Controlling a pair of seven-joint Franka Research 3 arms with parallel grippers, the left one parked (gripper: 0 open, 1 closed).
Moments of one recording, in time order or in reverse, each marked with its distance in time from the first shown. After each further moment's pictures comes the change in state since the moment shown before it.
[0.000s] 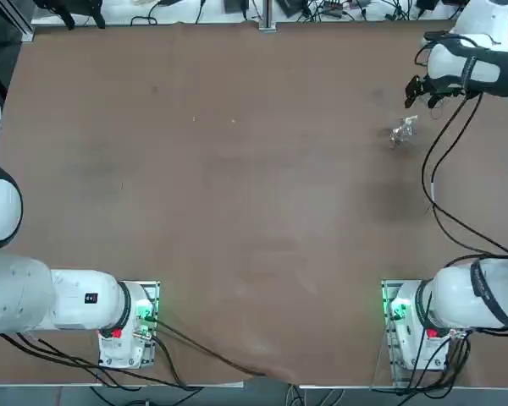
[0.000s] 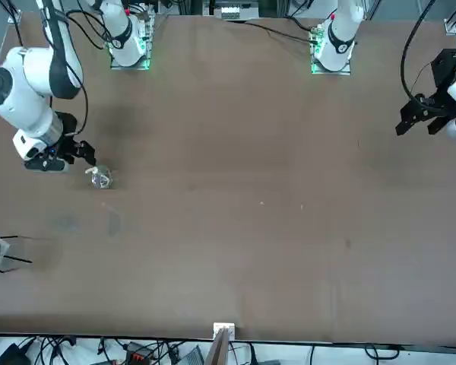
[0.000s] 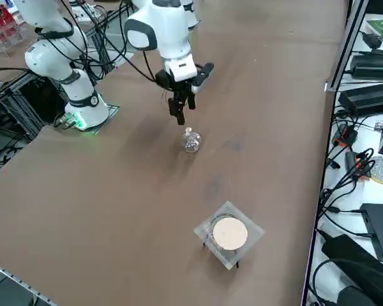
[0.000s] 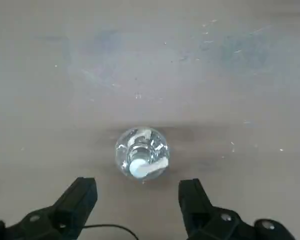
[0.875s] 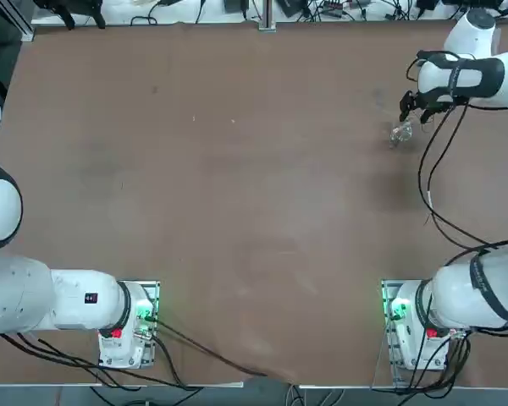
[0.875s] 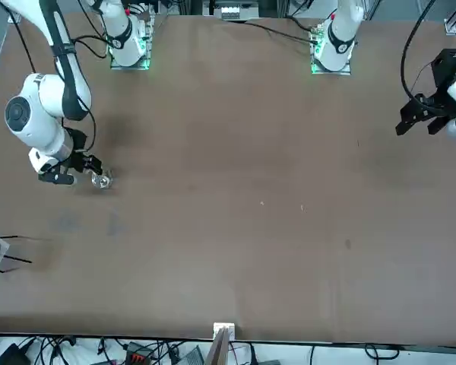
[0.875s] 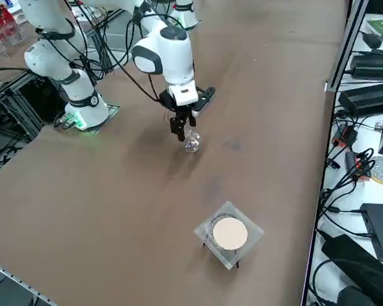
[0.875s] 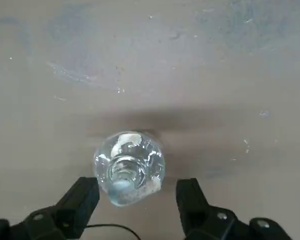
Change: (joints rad) arm -0.022 0.129 0.001 0.000 0.001 0.082 0.047
